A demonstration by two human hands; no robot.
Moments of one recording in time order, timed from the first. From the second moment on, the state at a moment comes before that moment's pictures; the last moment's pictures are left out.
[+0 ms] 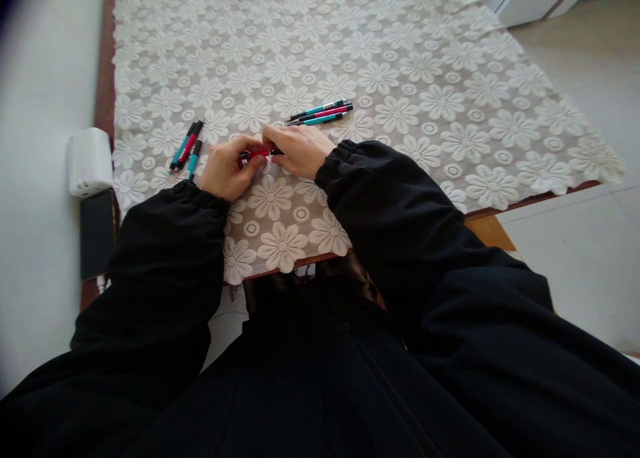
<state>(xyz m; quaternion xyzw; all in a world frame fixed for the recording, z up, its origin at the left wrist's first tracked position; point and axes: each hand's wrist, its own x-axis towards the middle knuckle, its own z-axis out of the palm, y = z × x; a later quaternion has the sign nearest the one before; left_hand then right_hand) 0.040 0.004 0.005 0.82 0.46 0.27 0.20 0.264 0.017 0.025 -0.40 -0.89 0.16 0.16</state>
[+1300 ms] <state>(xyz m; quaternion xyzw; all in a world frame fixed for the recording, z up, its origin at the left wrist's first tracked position) 0.042 0.003 0.007 0.82 0.46 0.26 0.21 0.264 0.016 0.028 -0.46 -0.87 0.12 0.14</state>
